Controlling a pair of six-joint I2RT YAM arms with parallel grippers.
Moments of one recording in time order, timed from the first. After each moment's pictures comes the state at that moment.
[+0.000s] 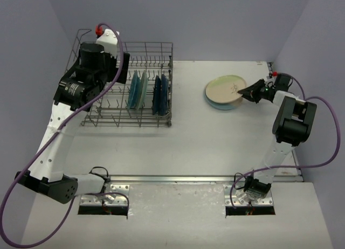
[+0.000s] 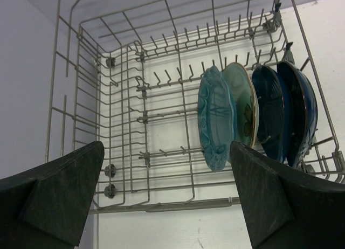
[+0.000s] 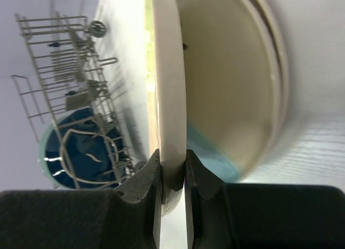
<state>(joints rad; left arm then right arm) -0.30 1.27 1.69 -0.81 -0.34 0.12 -0.37 2.03 1.28 -0.07 -0.82 0.67</state>
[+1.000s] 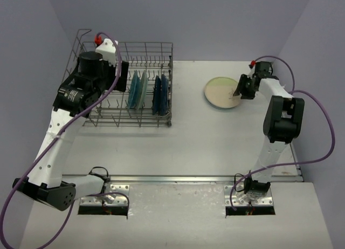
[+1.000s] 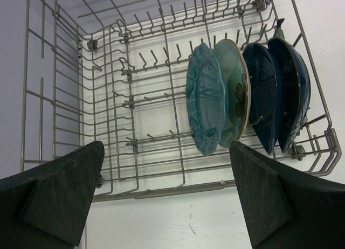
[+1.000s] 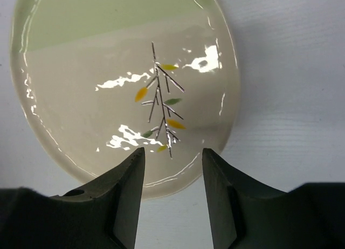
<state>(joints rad) -0.27 1.20 1.57 -0.80 -0.26 0.09 -0.16 2.03 1.48 -0.45 -0.22 0.18</state>
